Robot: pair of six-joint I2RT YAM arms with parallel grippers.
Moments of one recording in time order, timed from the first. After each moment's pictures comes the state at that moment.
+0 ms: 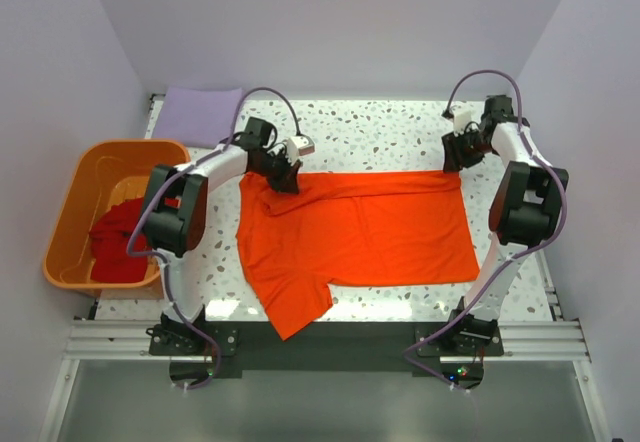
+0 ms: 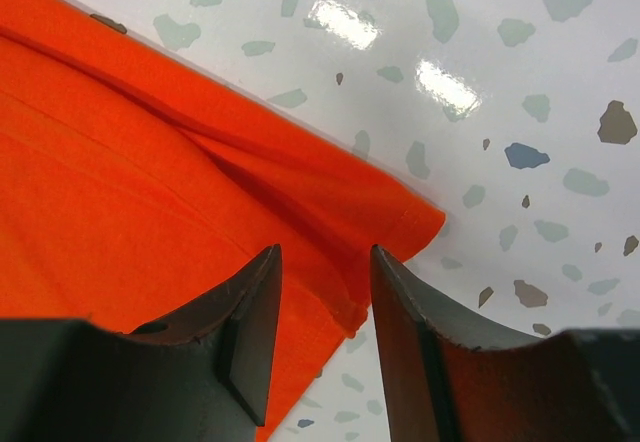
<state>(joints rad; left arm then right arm) -0.31 2.01 1.39 -0.46 0.66 0.50 -0.20 2.04 1.64 -0.78 -0.41 -0.60</state>
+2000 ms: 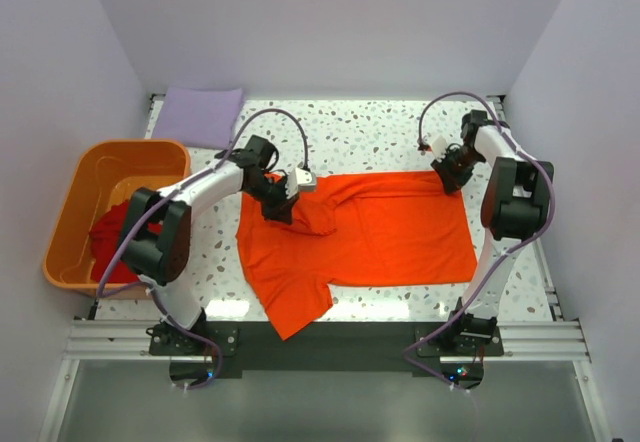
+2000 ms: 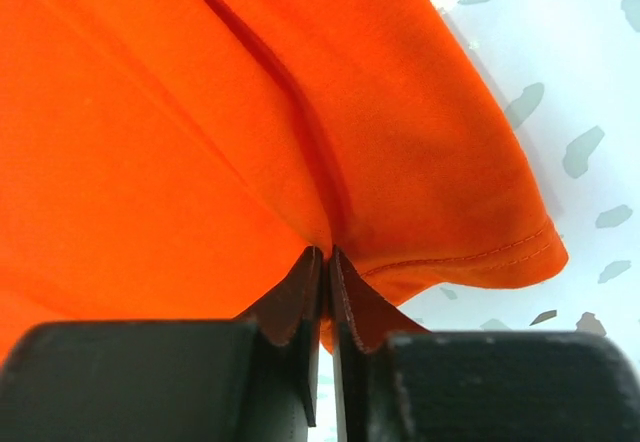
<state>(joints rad) -0.39 1.78 1.21 -0.73 0.68 0.81 -0.13 2.10 1.61 -0.97 -0.25 -0.98</state>
